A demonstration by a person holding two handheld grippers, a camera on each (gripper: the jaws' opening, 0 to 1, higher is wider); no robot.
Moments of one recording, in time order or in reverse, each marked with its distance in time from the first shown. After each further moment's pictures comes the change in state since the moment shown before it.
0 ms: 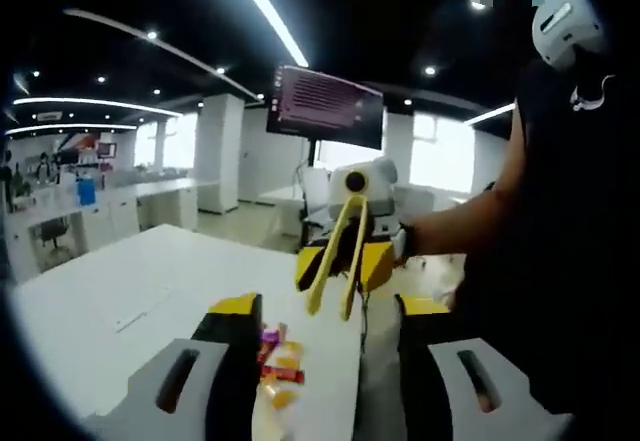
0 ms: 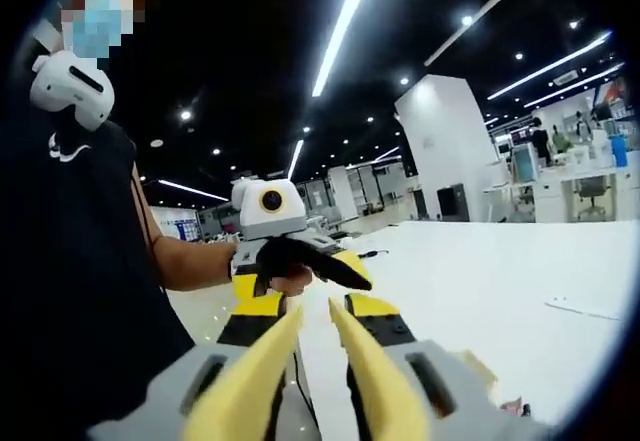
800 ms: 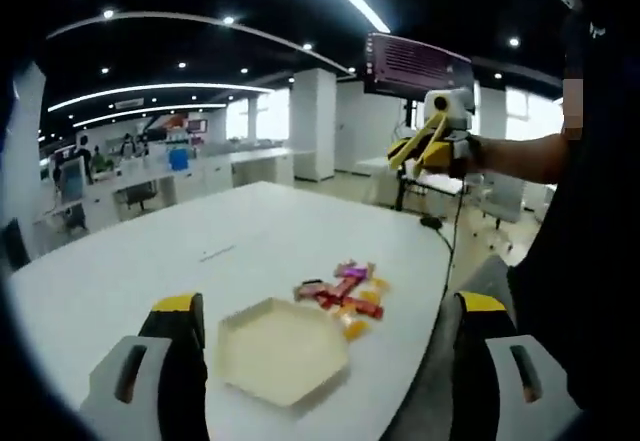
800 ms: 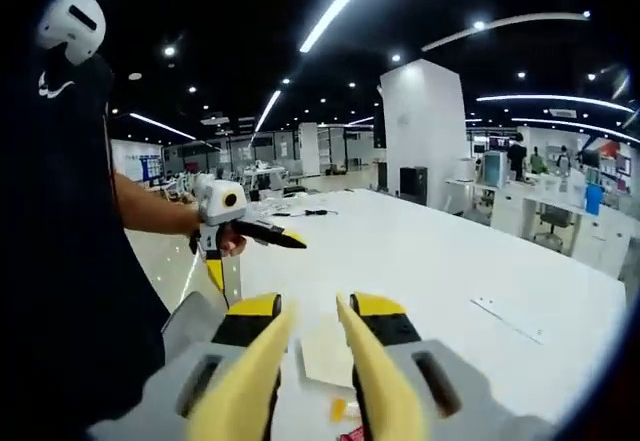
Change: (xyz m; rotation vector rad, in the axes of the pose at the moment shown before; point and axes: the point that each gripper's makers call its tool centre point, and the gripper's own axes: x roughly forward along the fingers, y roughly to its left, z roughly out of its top) left arm -0.061 0.054 -0.102 -0.051 0.141 0.435; right arm -0.072 -0.059 -0.013 -0.171 0.219 -0.158
